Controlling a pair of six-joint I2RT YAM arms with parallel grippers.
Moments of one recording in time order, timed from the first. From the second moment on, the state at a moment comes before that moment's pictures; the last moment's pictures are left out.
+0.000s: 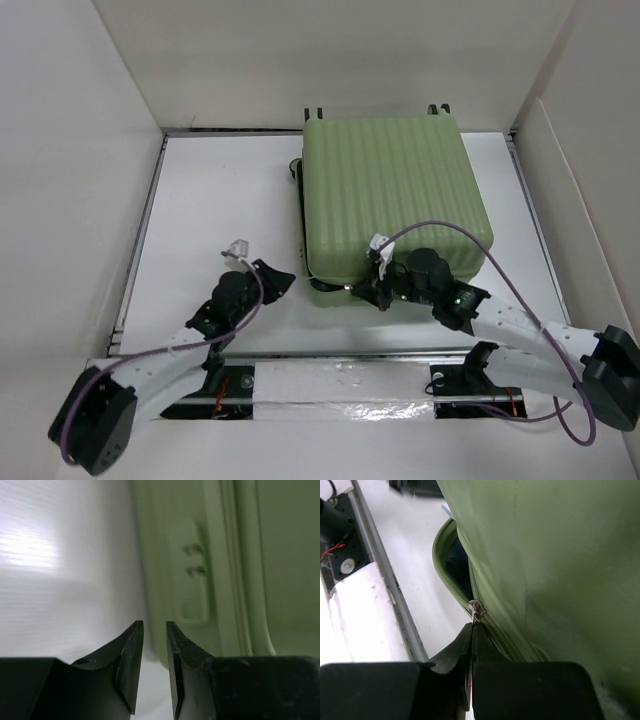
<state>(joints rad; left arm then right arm) -0.50 0.77 0.08 0.33 0.01 -0.94 0.82 0.99 0.48 0.13 -0.32 0.11</state>
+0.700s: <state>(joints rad) -0.95 1.28 0.21 0.45 -0.60 -0.95 1.32 1.42 0.86 0.02 0.25 0.10</state>
